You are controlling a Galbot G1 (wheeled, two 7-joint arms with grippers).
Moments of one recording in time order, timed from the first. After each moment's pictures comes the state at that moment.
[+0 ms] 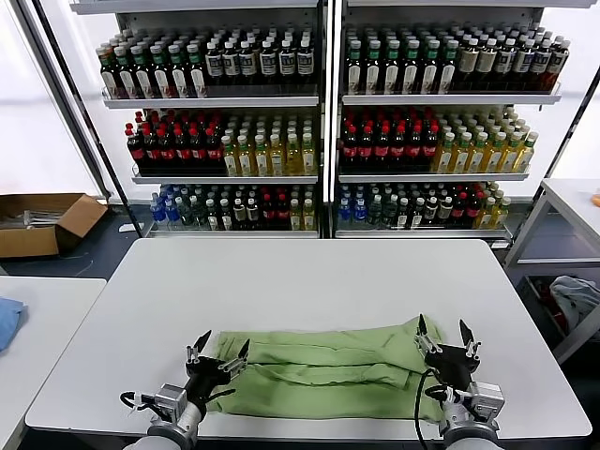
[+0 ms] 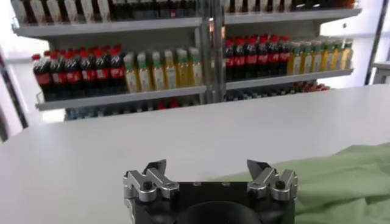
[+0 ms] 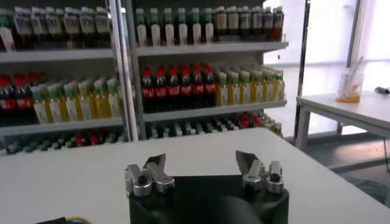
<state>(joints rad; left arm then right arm) 1.49 -1.32 -0.44 -2.06 -0.16 0.37 0.01 -1.52 1.34 0.48 2.24 0.29 -0.32 0.38</state>
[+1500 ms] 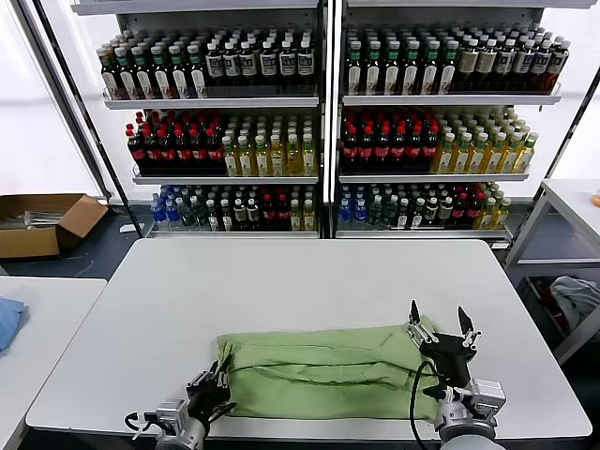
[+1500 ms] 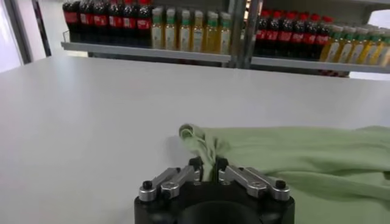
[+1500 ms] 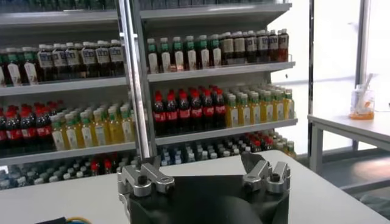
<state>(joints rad) 1.52 -1.37 -0.45 -1.98 -0.26 0.40 -0.05 -1.51 1.32 0.45 2.26 0.29 -0.29 0.39</state>
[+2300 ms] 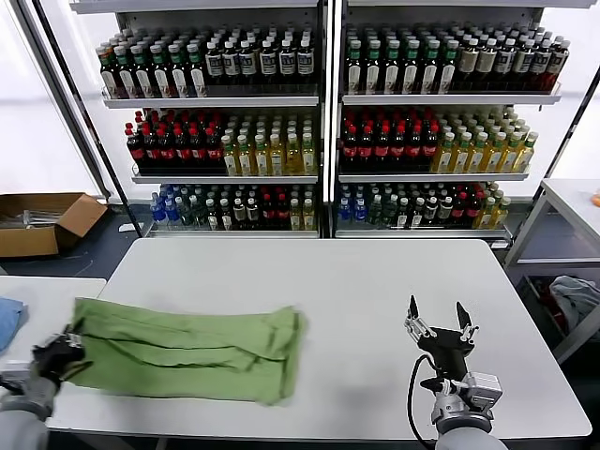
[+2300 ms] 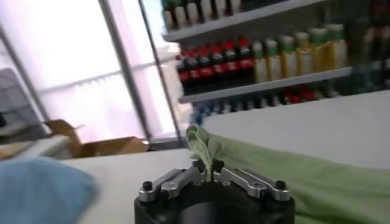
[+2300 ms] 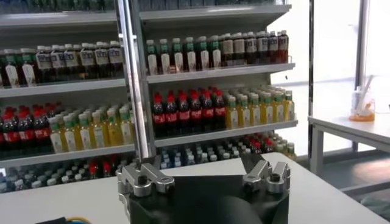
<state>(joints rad) 1.48 -0.99 -0.94 -1.84 -0.41 0.35 -0.01 -1.47 1.34 0.43 2.25 0.28 -0.30 0.40</state>
